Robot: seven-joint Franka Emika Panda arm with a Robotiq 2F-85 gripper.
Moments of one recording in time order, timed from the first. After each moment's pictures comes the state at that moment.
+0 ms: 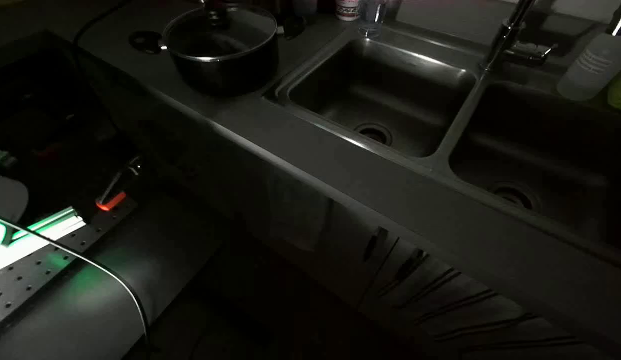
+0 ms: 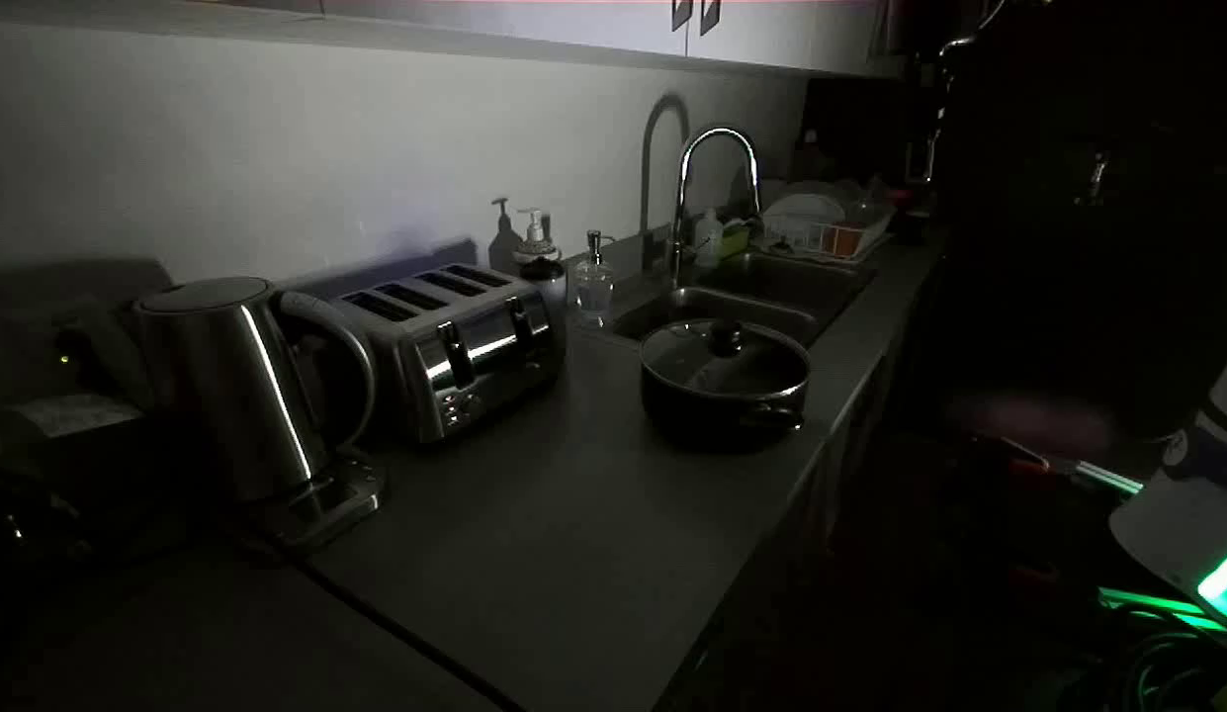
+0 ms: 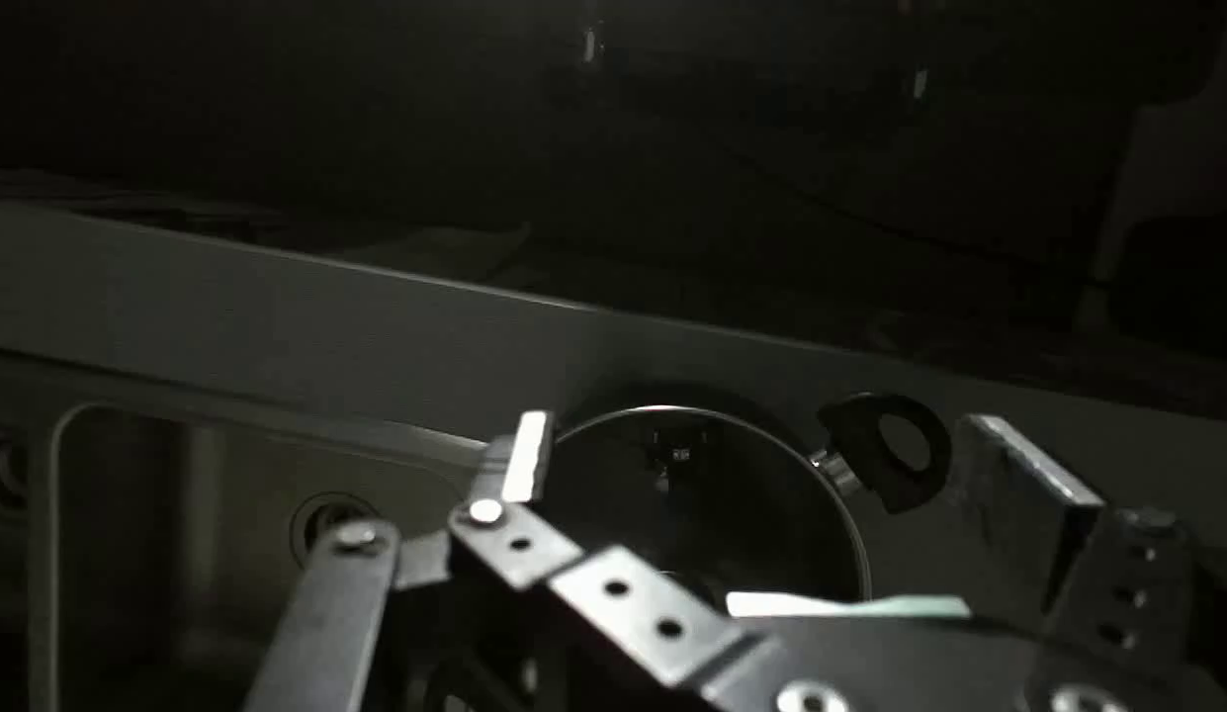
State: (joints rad) arm -0.01 -0.59 0.00 -2.45 -0.13 1.75 -0.06
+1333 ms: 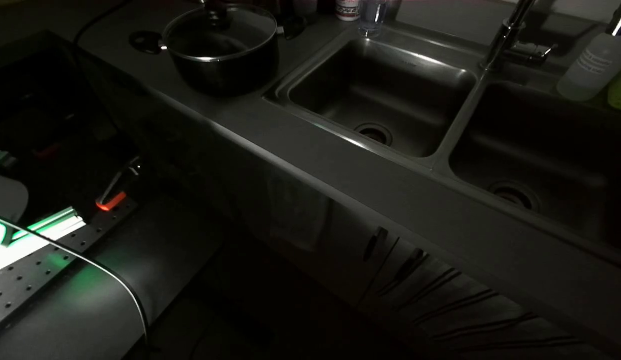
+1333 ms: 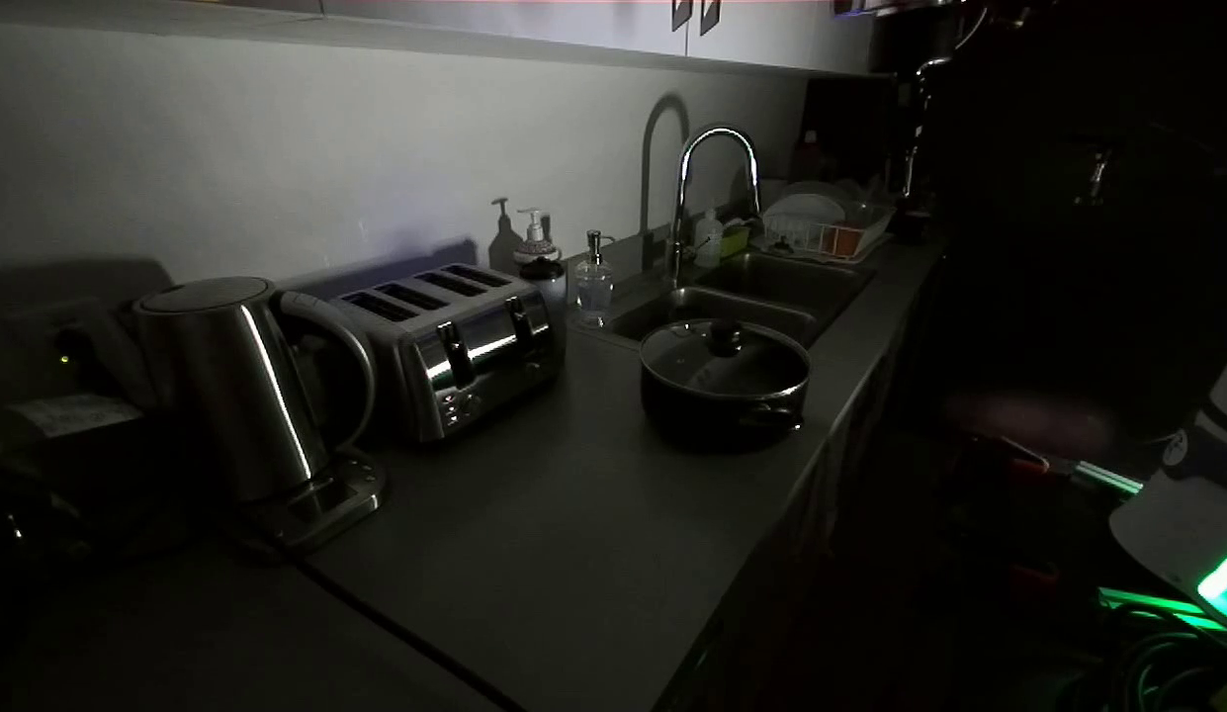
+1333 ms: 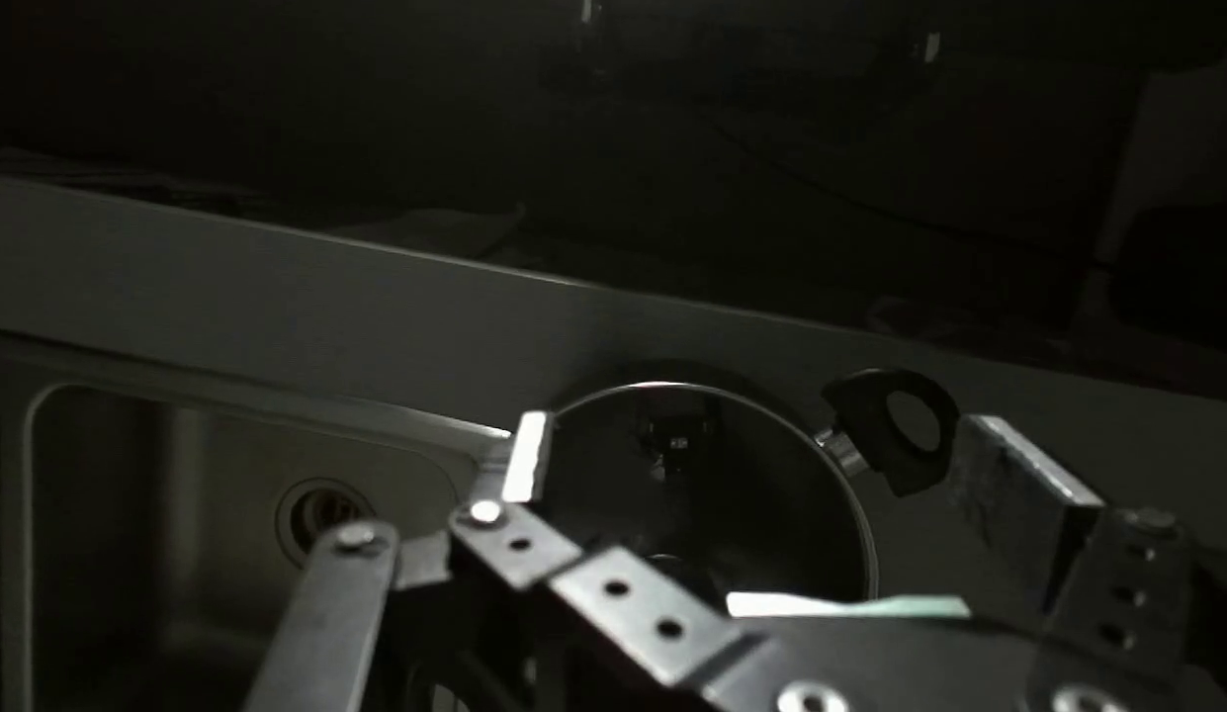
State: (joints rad) arm 0.00 -0.53 0.00 -2.45 -0.13 1.81 -0.07
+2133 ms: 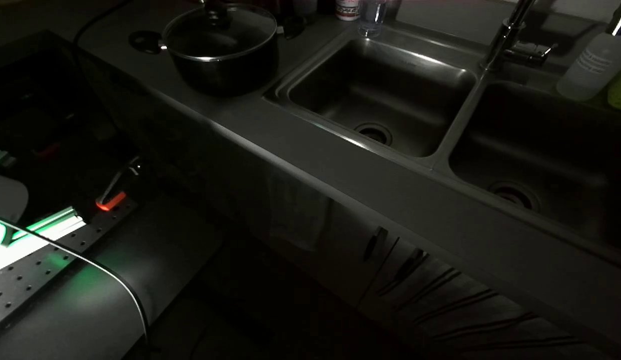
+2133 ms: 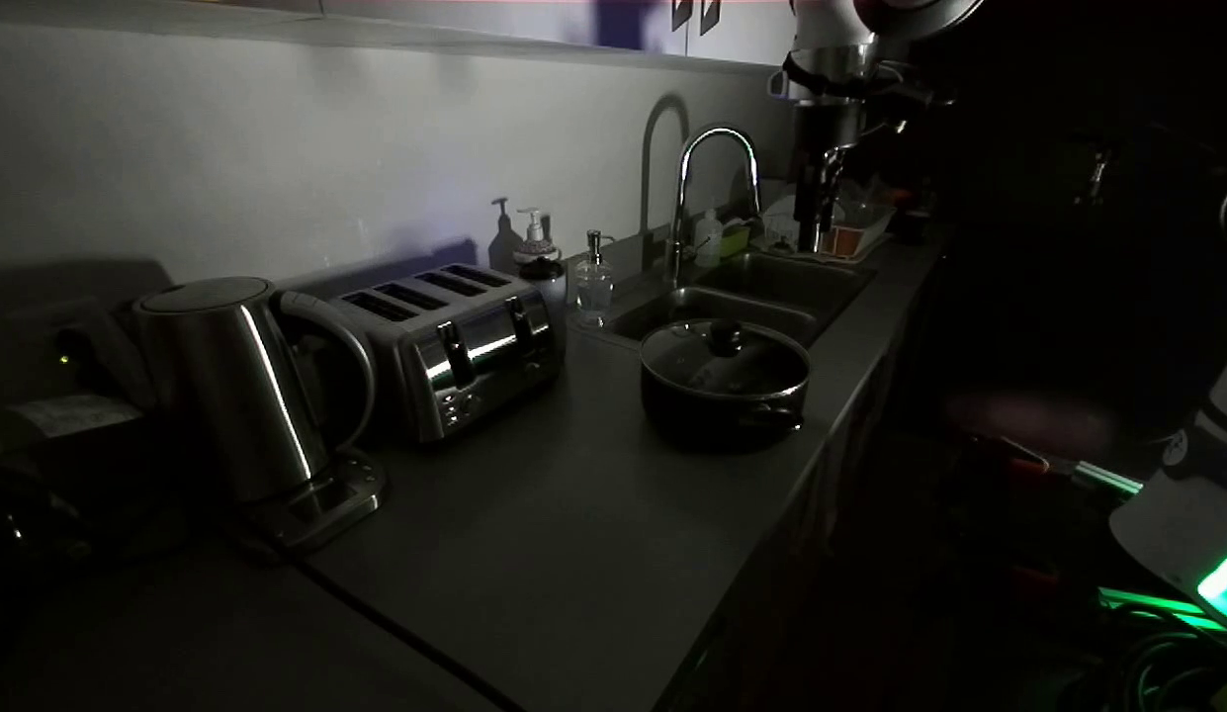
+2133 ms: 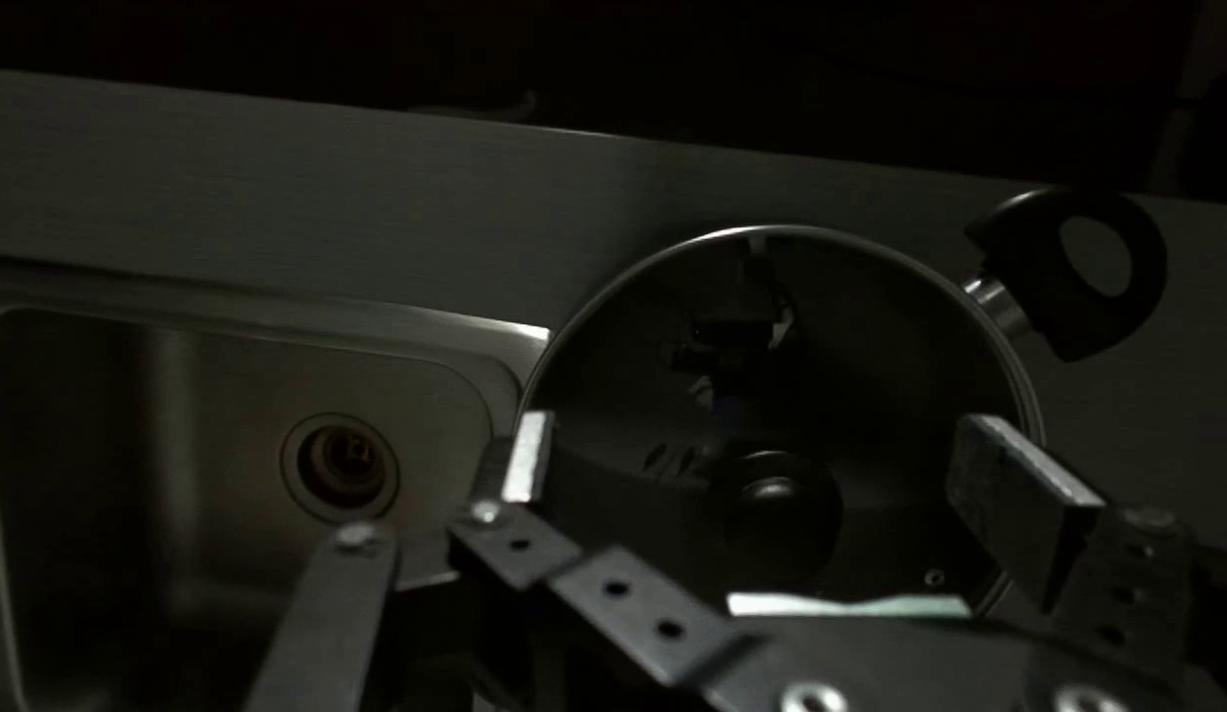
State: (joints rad) arm -0.05 -0.25 -0.05 -2.42 -0.14 2.14 -0.07
